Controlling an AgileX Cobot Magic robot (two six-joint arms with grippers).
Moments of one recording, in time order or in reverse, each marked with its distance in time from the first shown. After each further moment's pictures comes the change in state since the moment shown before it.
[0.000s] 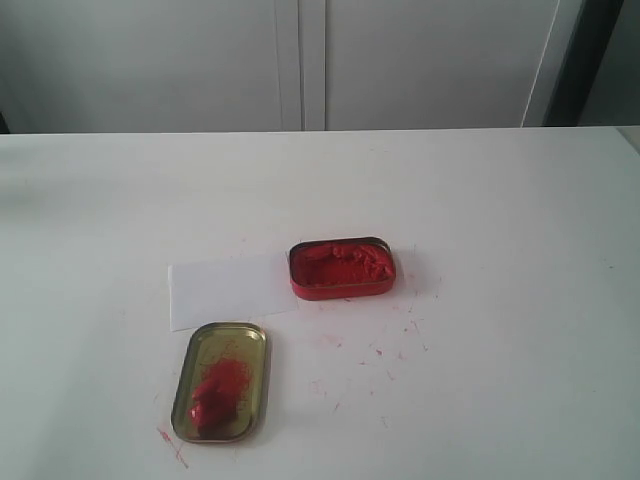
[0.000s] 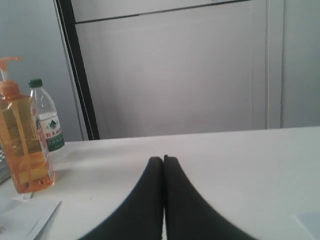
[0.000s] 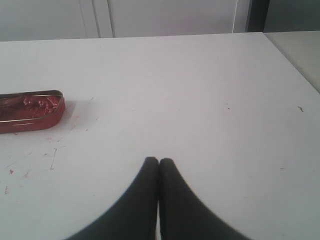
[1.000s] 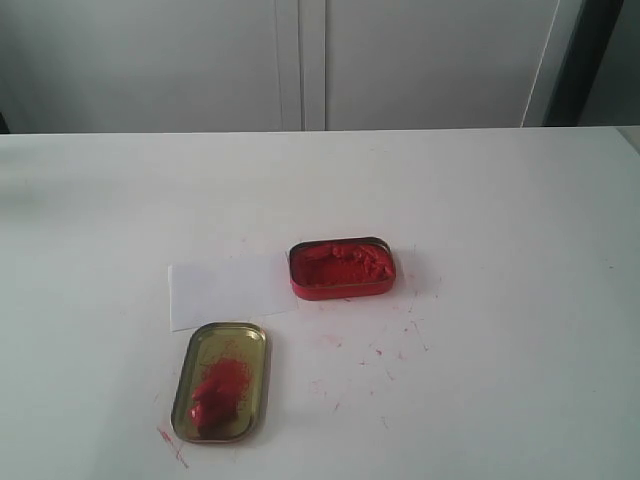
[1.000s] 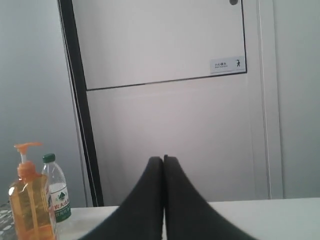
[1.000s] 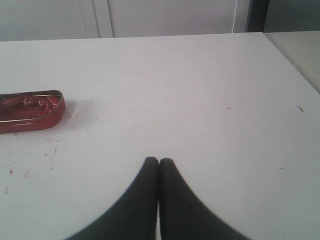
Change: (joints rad) left arm 0.000 0.056 -0.349 0.000 0.156 0.000; right arm 0.000 0.000 0.000 0.000 0.000 0.000
